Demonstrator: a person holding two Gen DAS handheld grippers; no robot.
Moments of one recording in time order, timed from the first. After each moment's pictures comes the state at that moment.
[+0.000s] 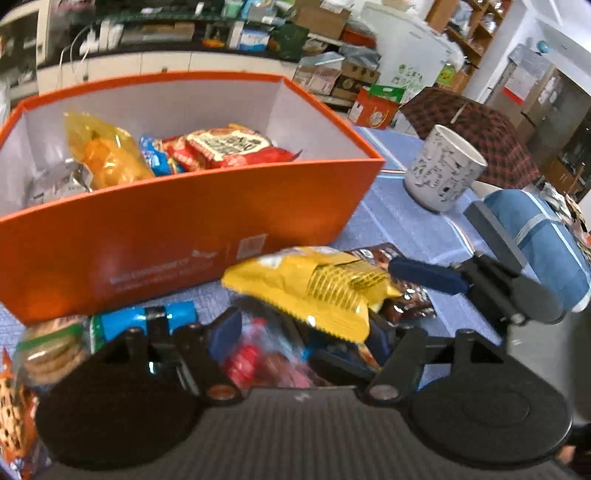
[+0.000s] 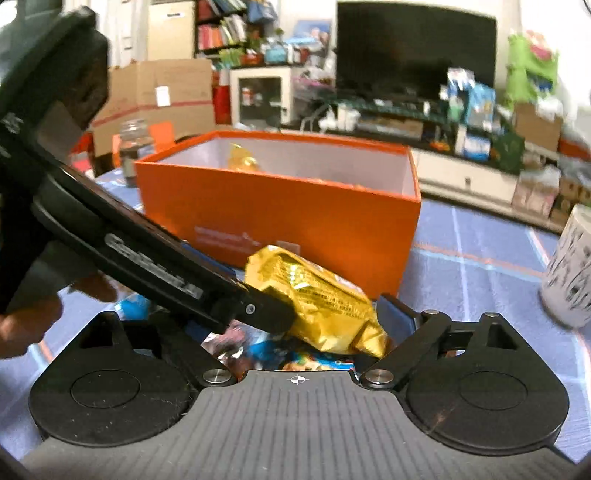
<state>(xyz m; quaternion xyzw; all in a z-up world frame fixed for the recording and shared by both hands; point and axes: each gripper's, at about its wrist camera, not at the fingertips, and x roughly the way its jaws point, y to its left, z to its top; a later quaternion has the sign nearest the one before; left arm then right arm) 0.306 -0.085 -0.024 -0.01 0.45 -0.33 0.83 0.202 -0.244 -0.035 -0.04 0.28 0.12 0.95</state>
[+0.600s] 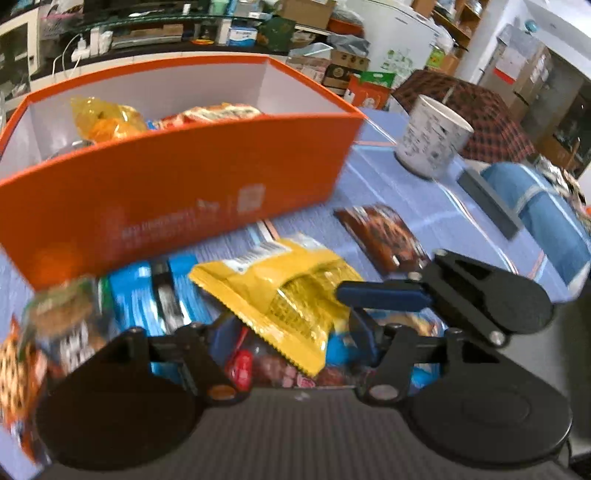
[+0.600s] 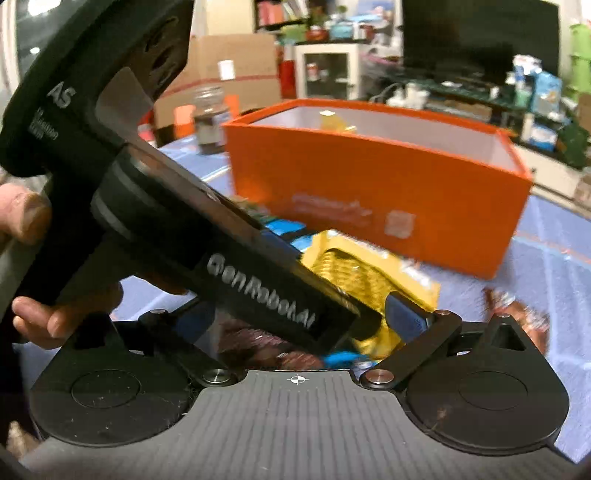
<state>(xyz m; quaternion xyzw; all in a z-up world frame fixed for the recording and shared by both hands) 0.254 -0.071 -0.030 0.03 0.44 -0.34 0.83 0.178 -0.201 -0.048 -0.05 0.32 0.24 0.92</state>
